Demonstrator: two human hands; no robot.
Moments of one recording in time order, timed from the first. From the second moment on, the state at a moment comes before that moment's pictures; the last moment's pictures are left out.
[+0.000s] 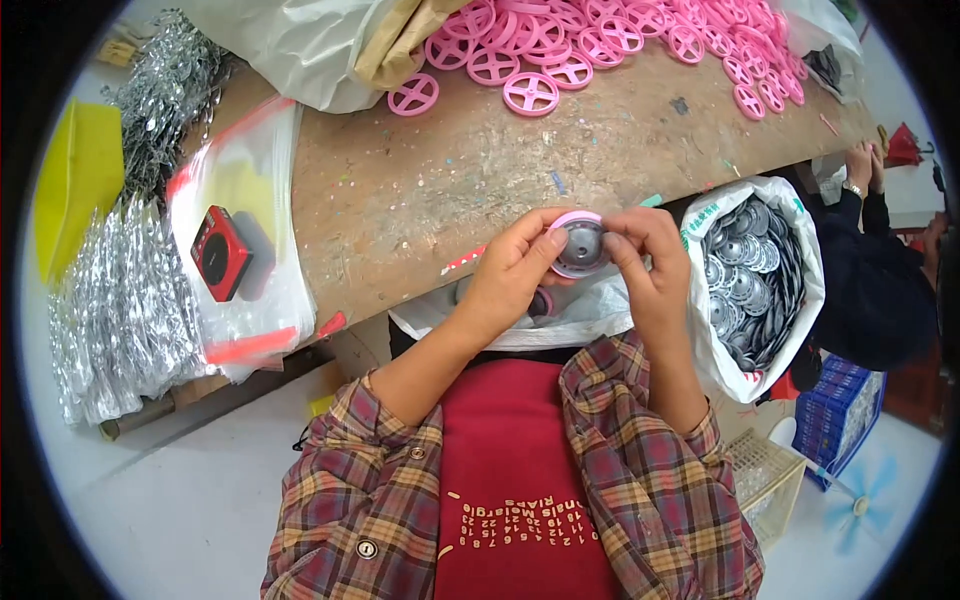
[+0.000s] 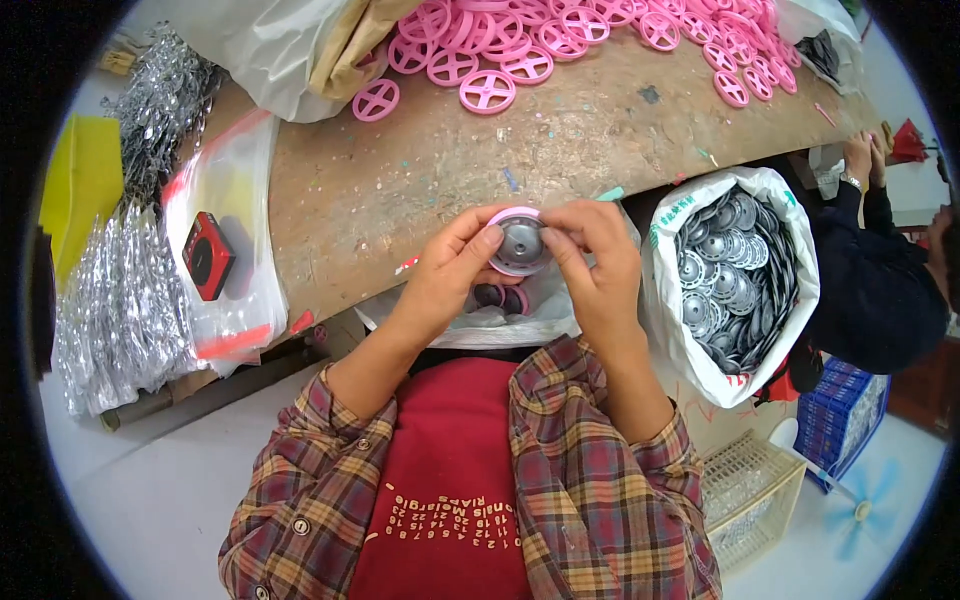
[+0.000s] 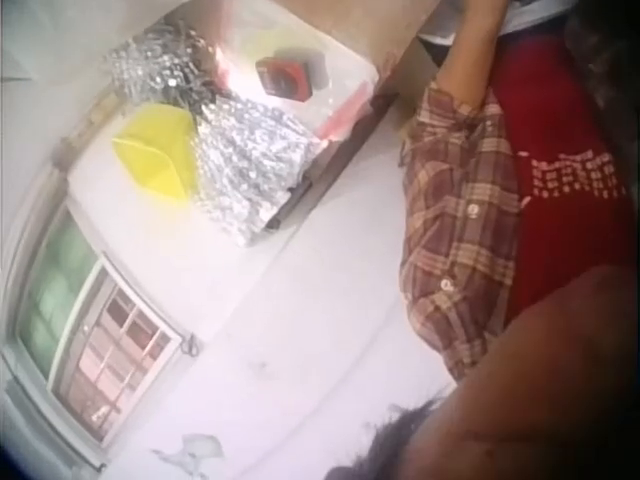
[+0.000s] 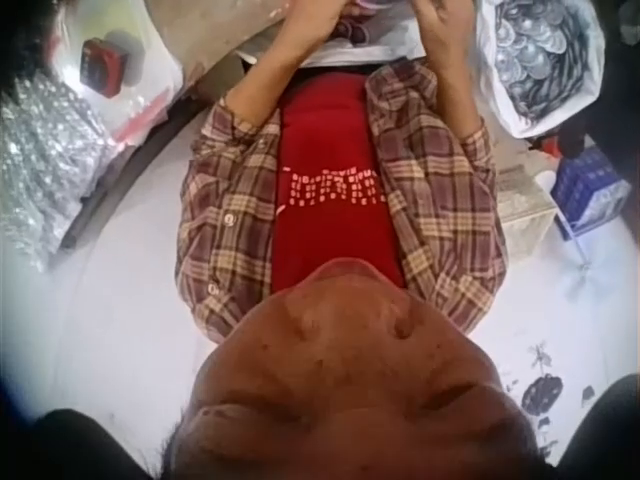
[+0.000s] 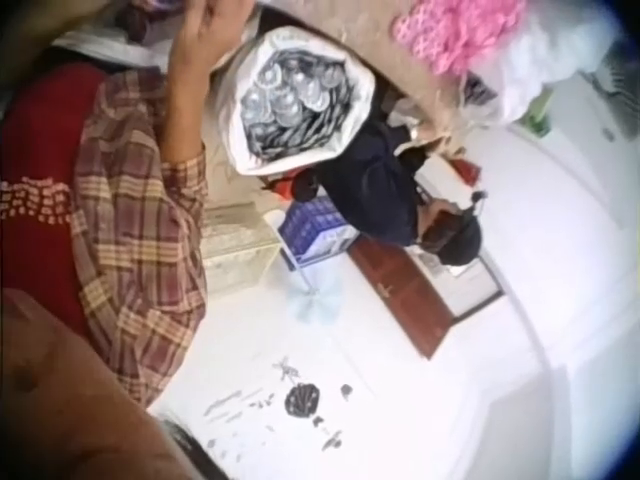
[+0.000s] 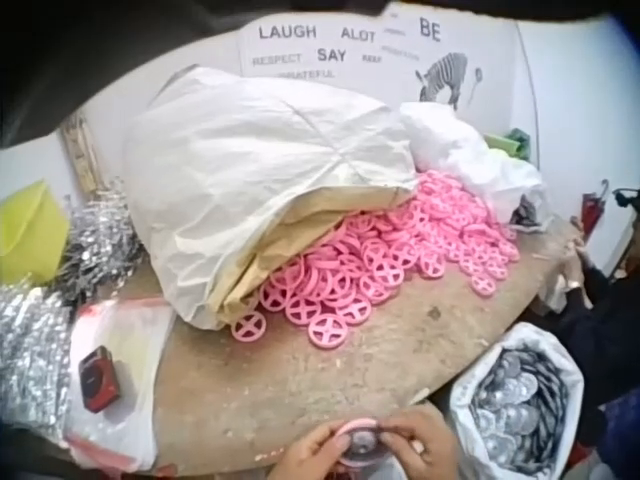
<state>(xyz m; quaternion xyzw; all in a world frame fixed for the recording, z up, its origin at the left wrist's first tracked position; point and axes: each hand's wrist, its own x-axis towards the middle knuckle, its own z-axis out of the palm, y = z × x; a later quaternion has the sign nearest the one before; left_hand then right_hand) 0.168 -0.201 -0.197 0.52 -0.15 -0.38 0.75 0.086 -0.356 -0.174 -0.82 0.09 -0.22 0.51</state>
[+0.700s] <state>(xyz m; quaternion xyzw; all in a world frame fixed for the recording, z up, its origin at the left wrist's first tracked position) 0.162 -0.171 -0.203 0.76 -0.37 -0.32 0.43 0.051 -0.381 -0.201 -0.84 0.09 -0.07 0.54</state>
